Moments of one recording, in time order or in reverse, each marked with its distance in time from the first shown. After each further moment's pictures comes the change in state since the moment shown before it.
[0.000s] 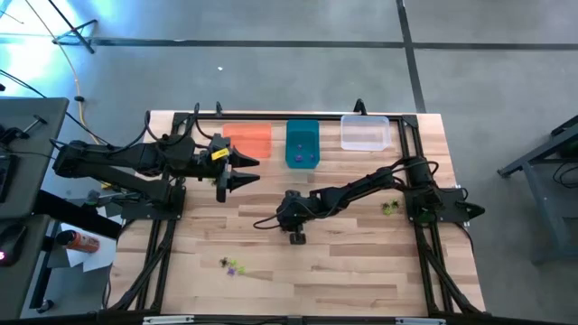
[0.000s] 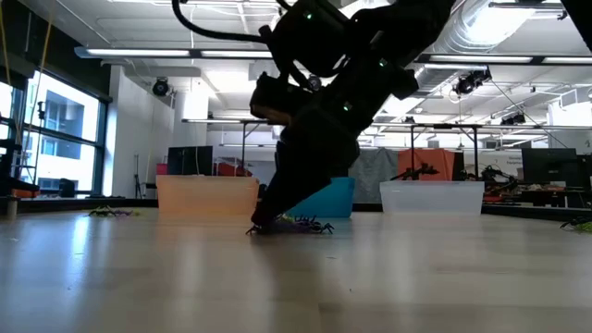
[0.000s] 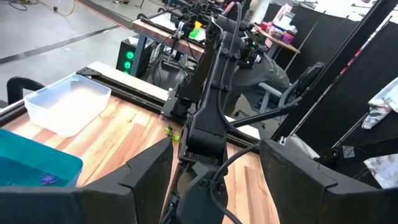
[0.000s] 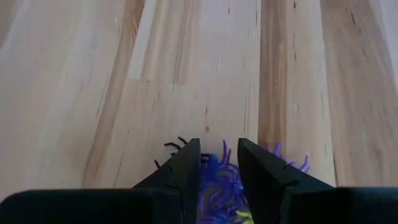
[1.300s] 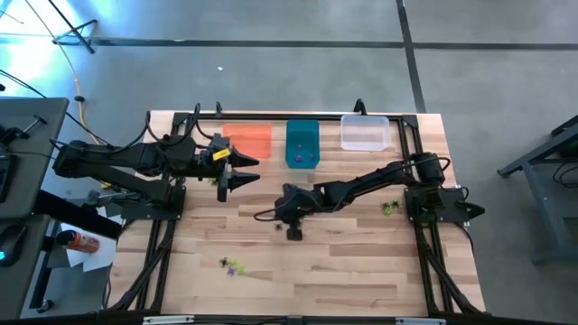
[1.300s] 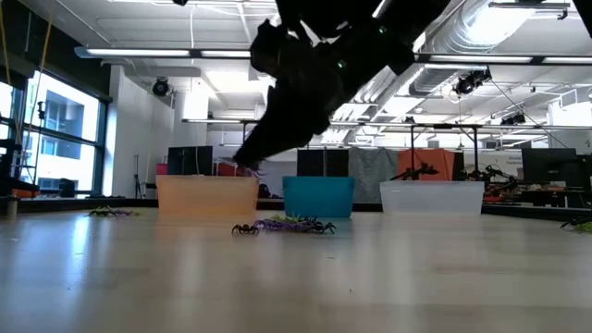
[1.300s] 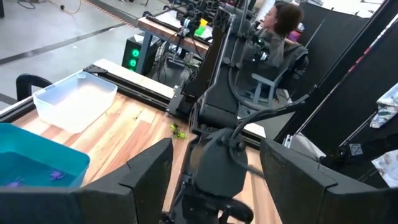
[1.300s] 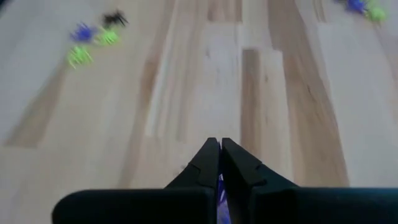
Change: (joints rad) left arm 0.000 0.000 0.000 -0.019 -0.018 0.001; right arm -0.011 -0.096 0.000 0.067 -0.023 0.021
